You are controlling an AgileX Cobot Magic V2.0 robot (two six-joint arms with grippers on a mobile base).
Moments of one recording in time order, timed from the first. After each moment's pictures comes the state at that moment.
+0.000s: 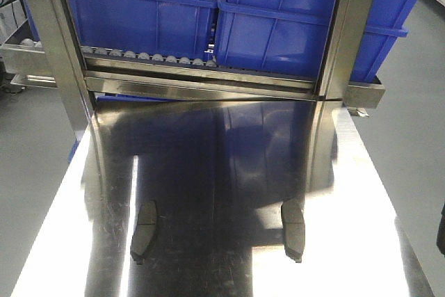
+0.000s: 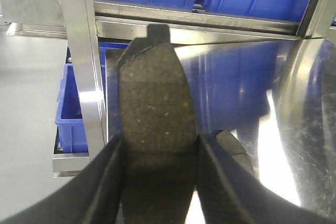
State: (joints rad) left arm -0.13 0.27 -0.31 -0.15 0.44 0.09; right arm 0.06 0.38 -0.40 0.27 0.41 -0.25
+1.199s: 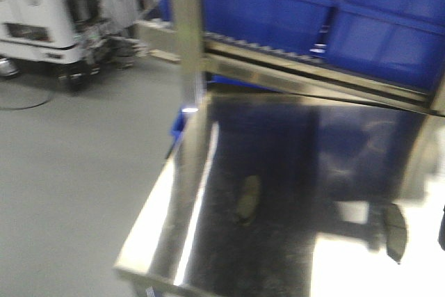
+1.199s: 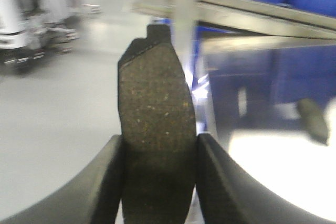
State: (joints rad) left arm -0.13 0.27 -0.31 -0.16 0.44 0.09; right arm 0.06 0.38 -0.40 0.27 0.39 -0.25
